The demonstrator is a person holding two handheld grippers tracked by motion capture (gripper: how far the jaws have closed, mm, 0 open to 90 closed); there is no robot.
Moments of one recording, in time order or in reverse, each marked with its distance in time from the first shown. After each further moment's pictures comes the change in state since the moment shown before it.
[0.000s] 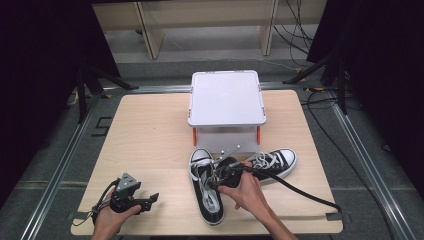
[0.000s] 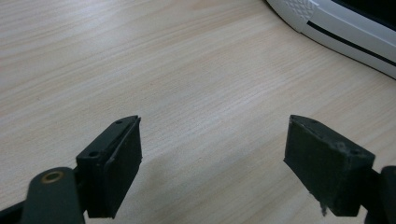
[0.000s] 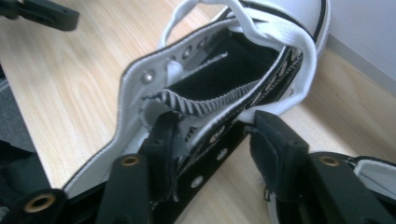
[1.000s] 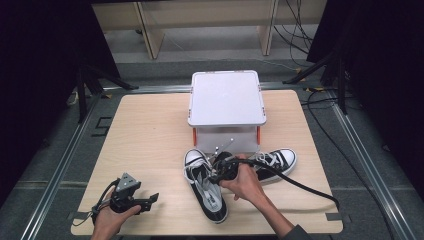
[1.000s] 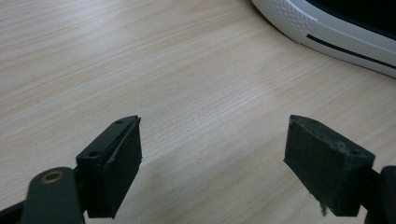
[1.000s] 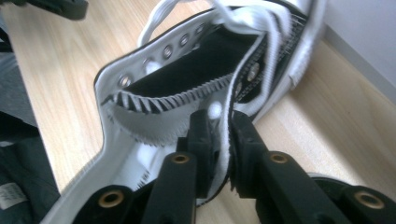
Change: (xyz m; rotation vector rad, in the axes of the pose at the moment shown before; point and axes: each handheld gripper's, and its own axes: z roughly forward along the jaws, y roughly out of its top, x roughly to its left) left arm -0.002 0.000 0.002 -0.029 0.003 -0.023; right arm -0.010 0.018 0.005 0.061 0.070 -0.076
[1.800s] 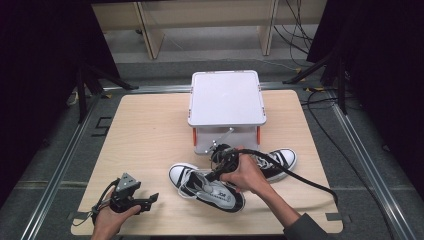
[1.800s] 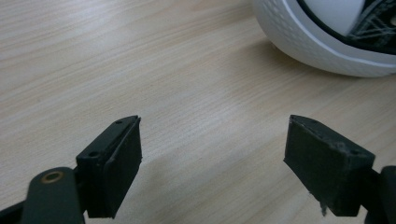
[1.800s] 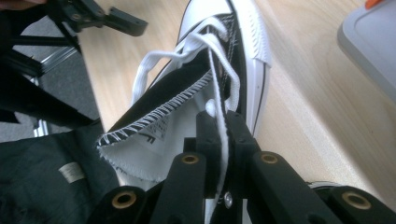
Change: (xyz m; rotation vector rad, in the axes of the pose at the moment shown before) left arm 0.000 0.000 0.000 0.002 0.003 -0.006; right arm 0.004 0.023 -0.028 0.031 0.142 -0.051
